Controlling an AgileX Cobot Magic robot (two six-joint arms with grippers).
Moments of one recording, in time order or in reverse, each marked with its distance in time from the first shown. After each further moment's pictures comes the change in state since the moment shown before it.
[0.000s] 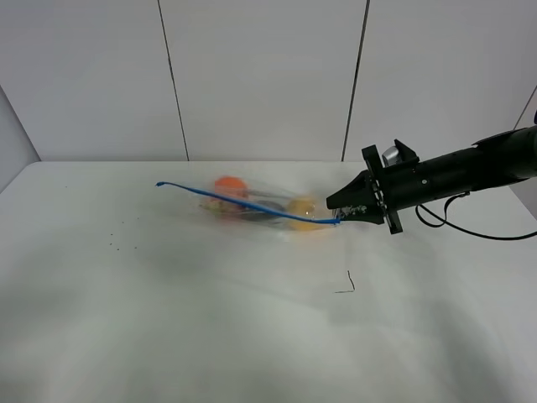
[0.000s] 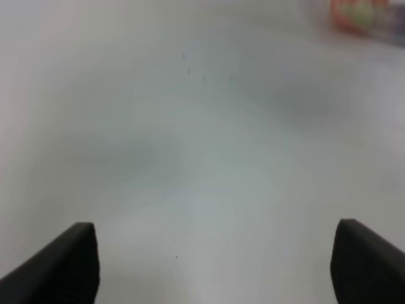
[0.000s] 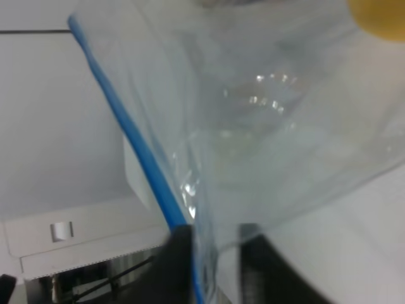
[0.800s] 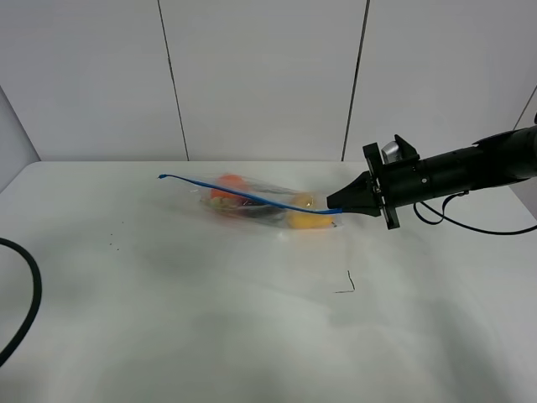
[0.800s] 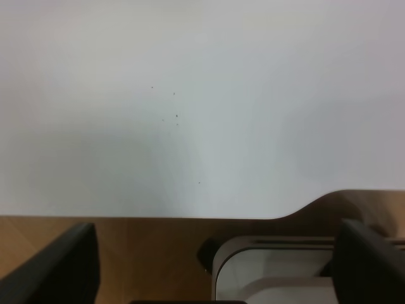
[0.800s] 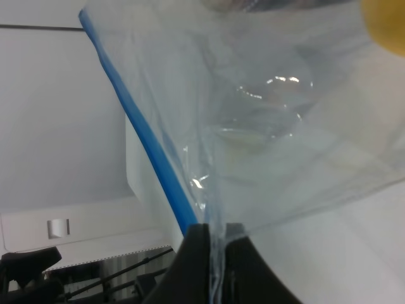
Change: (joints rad) left arm 0.000 0.595 -0.005 -0.002 -0.001 -0.001; right arm 0.000 0.000 0.000 0.045 0.007 -0.080
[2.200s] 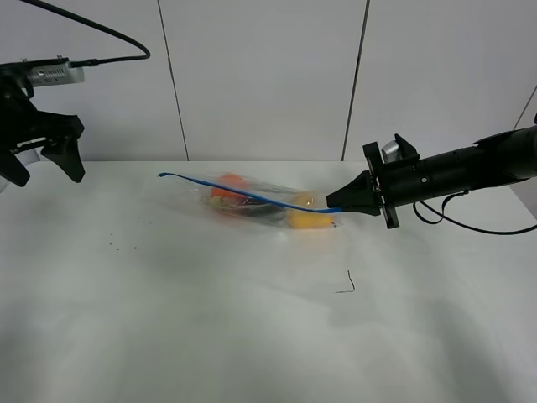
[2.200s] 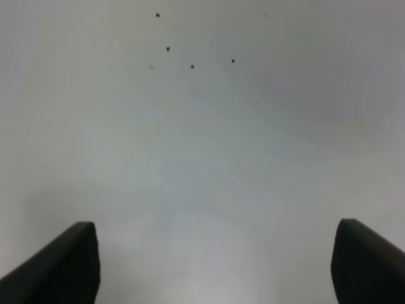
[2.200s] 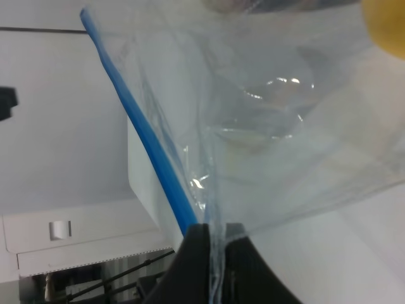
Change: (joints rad) left arm 0.000 1.031 -0.933 -0.037 0.133 0.022; right arm 0.000 0.000 0.000 0.007 0.000 -0.003
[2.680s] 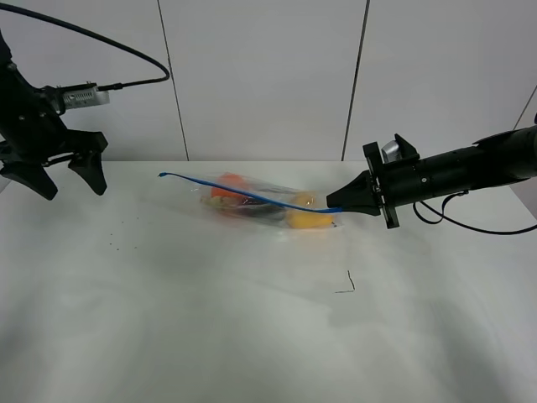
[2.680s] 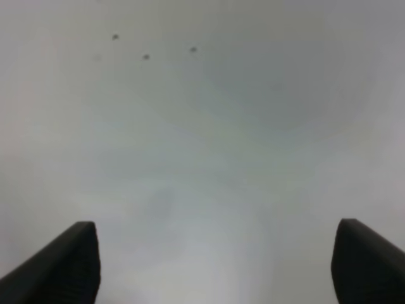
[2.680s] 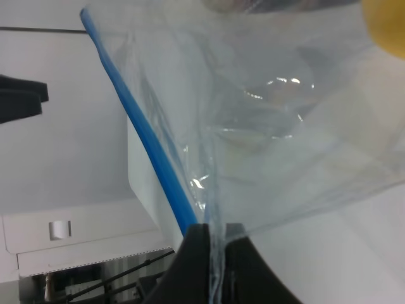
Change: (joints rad) left arm 0.000 0.171 -0.077 -0.038 -0.001 0.033; right arm 0.000 0.000 0.000 -0.001 0.000 0.000
